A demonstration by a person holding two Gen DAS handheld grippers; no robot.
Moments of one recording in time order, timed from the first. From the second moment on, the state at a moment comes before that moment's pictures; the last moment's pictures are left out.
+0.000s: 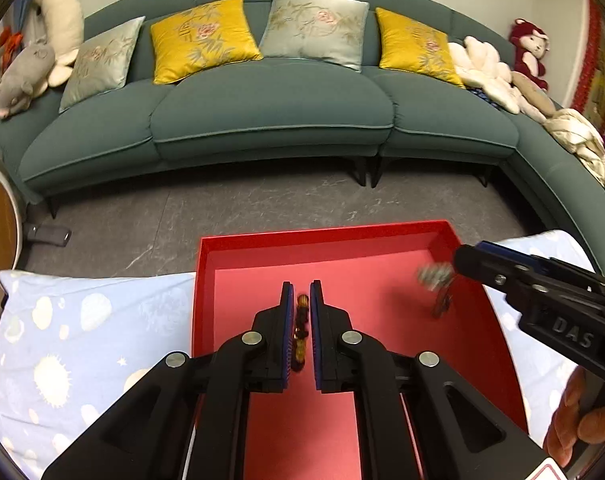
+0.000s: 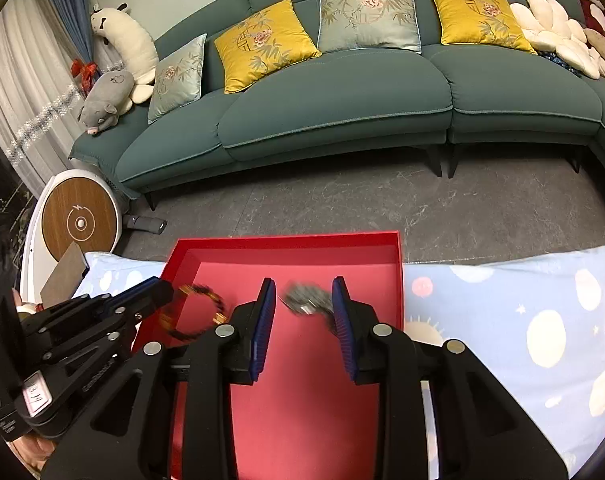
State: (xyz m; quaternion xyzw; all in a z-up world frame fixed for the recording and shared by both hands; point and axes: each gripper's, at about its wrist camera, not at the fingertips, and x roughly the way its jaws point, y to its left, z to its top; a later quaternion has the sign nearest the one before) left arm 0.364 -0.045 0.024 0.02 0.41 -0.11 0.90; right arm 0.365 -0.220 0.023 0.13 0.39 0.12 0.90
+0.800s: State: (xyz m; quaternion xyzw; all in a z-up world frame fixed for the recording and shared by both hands) left arm 0.110 0.049 0.060 0.01 0.40 -0.09 0.91; right arm 0.074 -0.271 0.081 0.10 0.31 0.07 0.94
